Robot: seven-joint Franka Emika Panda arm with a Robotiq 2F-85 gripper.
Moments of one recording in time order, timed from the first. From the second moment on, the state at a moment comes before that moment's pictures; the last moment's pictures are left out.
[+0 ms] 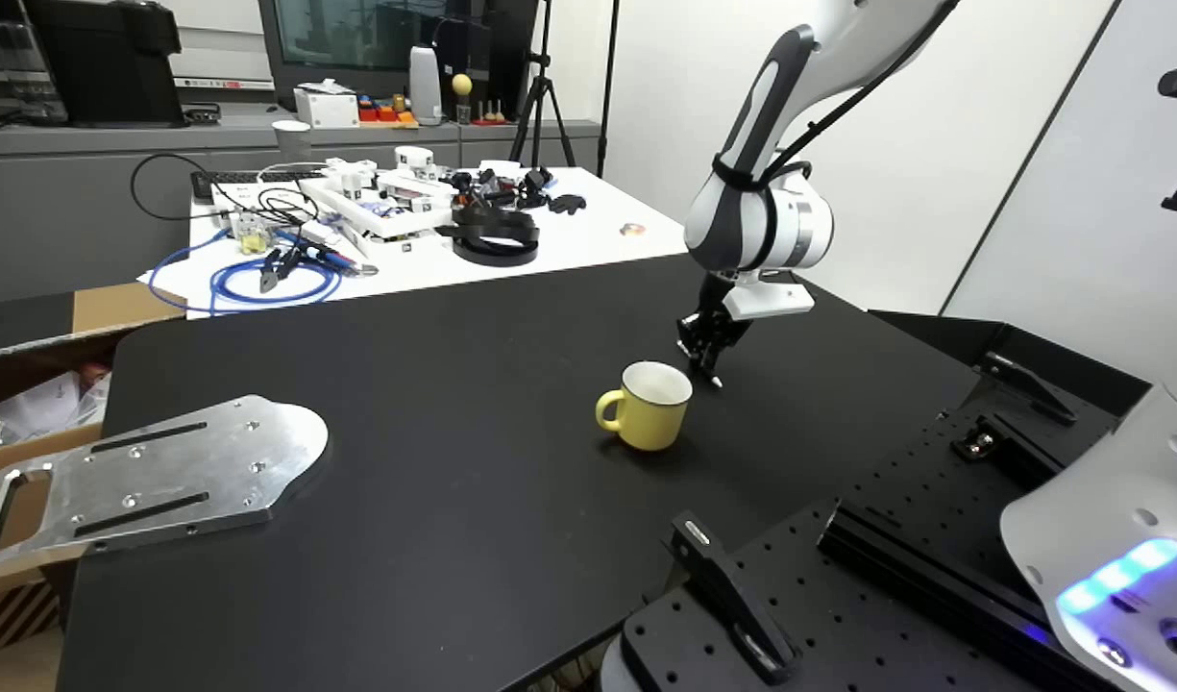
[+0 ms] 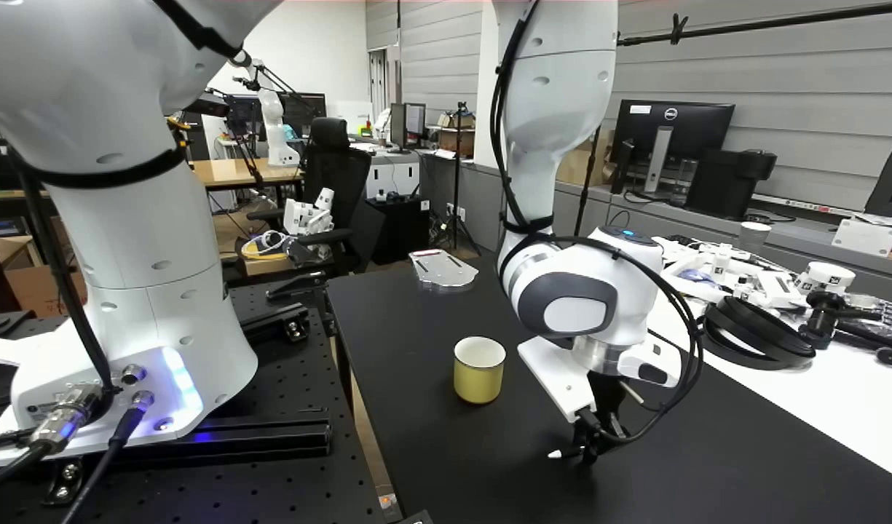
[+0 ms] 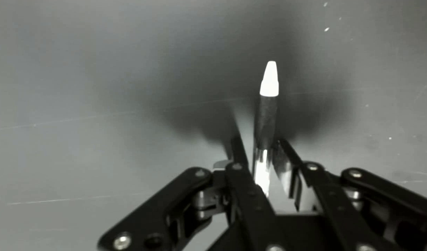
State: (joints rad) arm -0.27 0.93 -0.01 -2.10 0.10 3.07 -0.19
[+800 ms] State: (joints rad) arm -0.28 0.85 -0.07 -2.05 0.11 2.93 -0.08
